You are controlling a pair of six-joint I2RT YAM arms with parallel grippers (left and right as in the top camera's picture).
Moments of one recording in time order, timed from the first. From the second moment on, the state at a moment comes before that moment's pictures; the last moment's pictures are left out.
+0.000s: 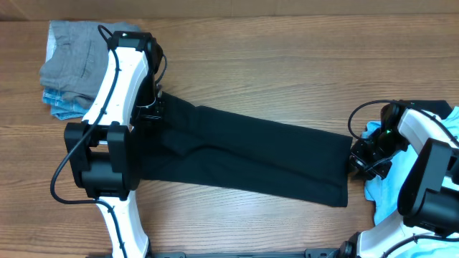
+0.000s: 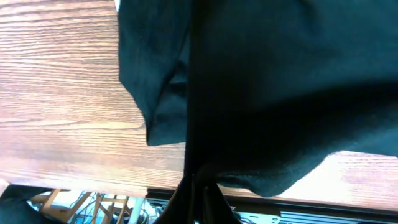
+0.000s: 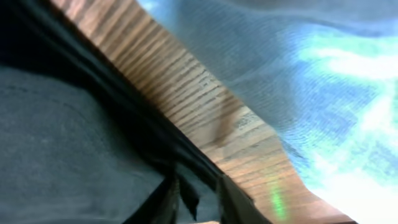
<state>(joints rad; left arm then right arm) -0.08 2.13 1.88 -1.69 -0.13 -0.05 -0.32 1.86 1.09 -1.18 -0.19 0.33</state>
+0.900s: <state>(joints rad) -0.44 2.09 1.69 -1.47 -0.06 -0.05 -0.32 1.86 1.16 -1.18 -0.33 0.25</state>
